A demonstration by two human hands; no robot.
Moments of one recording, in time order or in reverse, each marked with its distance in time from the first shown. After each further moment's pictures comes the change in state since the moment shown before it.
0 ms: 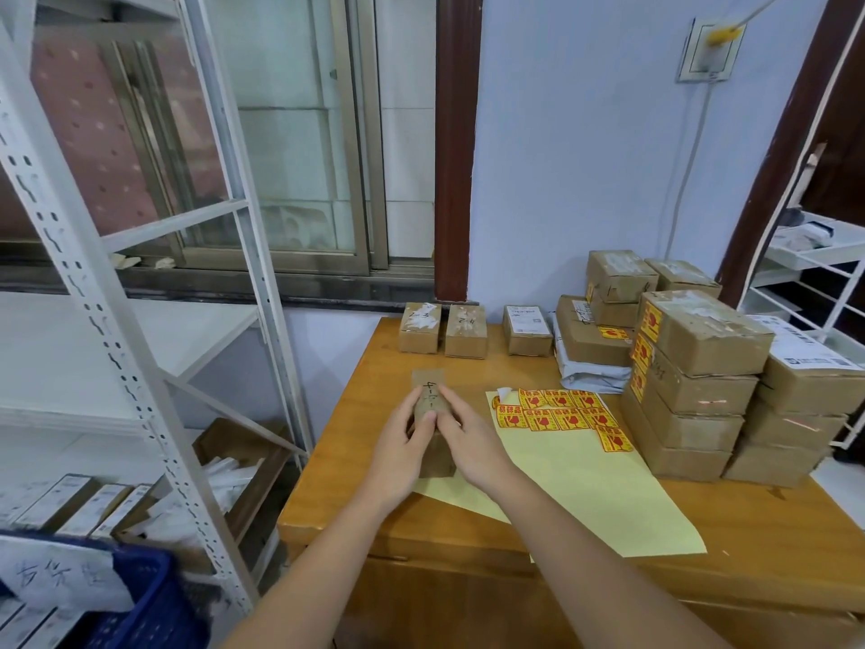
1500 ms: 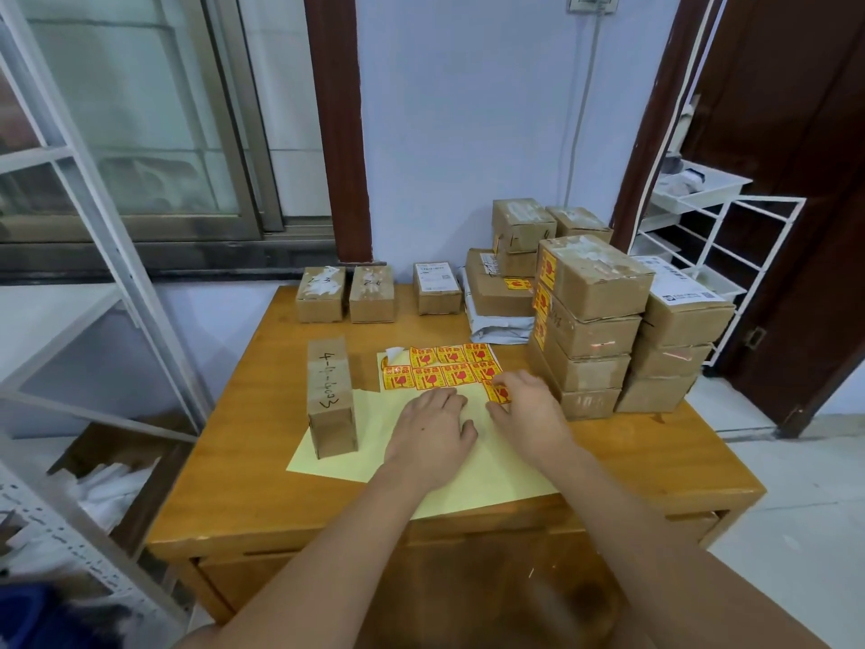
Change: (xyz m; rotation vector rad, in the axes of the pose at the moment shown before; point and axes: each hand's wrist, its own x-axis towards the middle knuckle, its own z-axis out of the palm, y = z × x) left_hand 0.013 0.012 0.149 0.881 -0.304 0.330; right_hand -0.037 0.110 -0.145 -0.686 0.320 0.084
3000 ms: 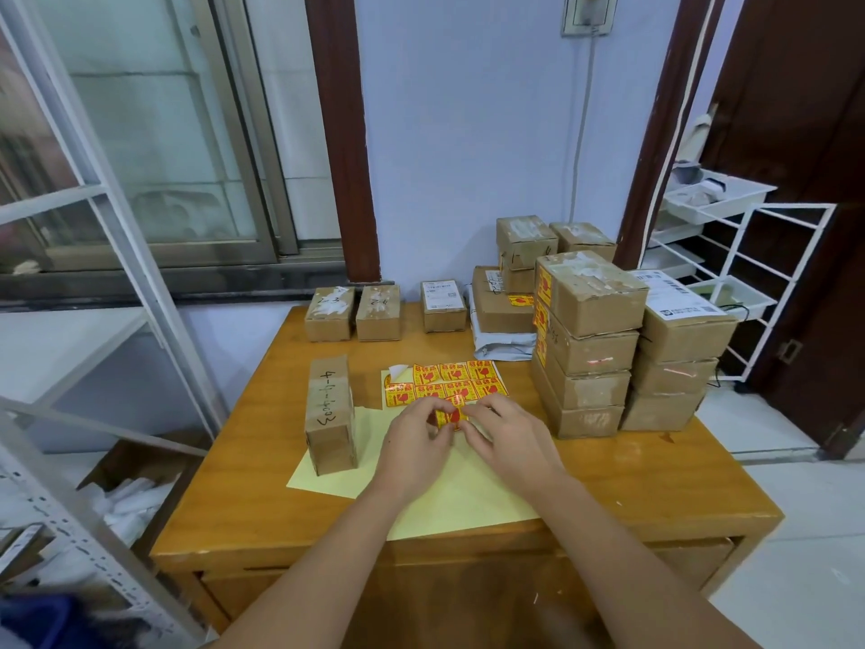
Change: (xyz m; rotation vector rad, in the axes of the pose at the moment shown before) left_hand -0.002 -0.010 -0.007 -0.542 0.207 -0.167; right_hand -0.007 0.004 0.025 -0.047 0.318 -0.472
